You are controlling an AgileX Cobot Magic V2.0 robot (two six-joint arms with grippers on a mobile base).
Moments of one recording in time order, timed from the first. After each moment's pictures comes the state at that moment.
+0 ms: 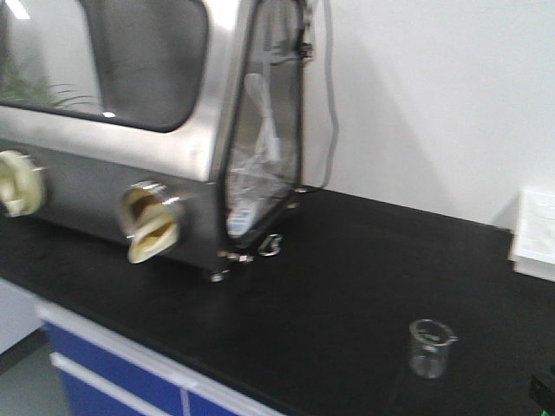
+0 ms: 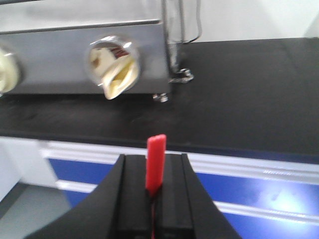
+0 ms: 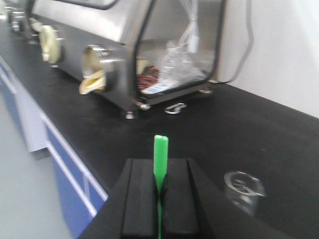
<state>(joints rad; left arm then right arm) -0.14 0.42 -0.48 -0.33 0.38 0.37 0.02 0.56 -0.45 1.26 0.39 -1.33</state>
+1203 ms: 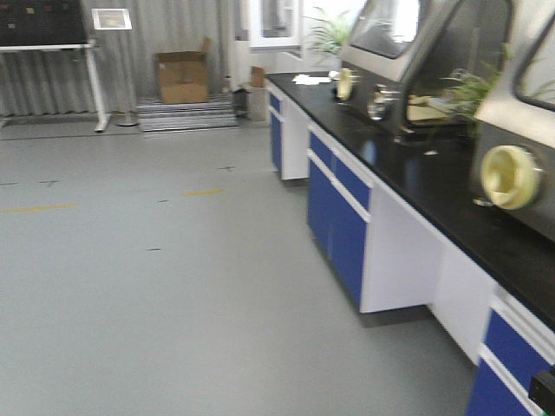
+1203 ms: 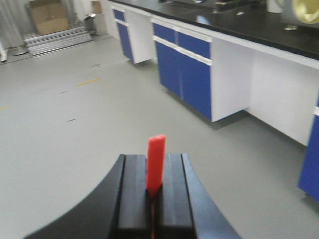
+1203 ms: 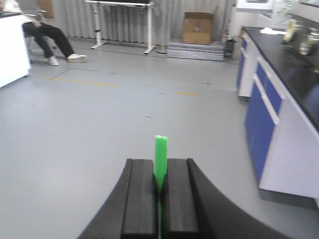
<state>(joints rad) -0.14 0.42 -0.48 -0.33 0.38 0.37 0.02 0.56 -0.45 1.26 0.40 -1.33</state>
